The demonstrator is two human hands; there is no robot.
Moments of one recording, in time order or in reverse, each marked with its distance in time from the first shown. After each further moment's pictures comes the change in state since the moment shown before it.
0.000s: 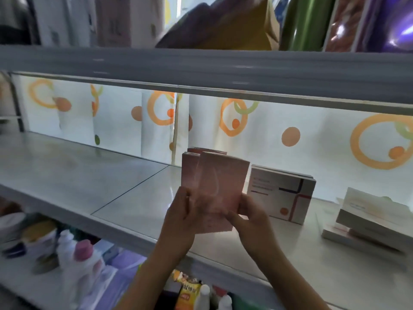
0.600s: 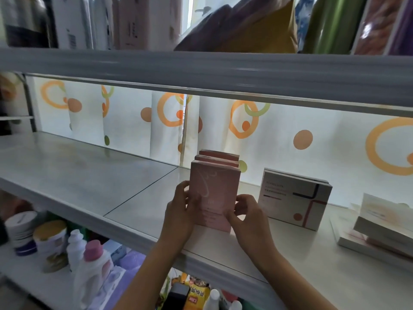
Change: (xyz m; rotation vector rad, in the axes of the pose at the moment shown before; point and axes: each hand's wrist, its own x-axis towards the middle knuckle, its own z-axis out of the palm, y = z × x) left_hand 0.037 -0.049 -0.017 0.172 0.042 -0.062; right_hand 0.021 0.018 0.032 -0.322 0.068 0.004
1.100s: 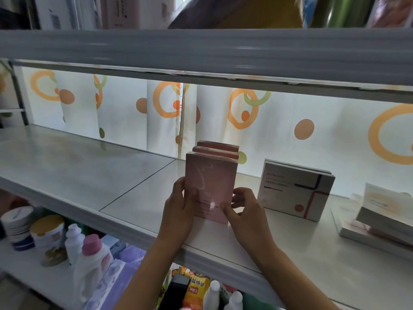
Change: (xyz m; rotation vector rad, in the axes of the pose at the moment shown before) left_hand -0.004 -0.004 0.006 0.024 0.003 -0.041; right_hand 0.000 0.007 0.010 0.054 -0.015 0.001
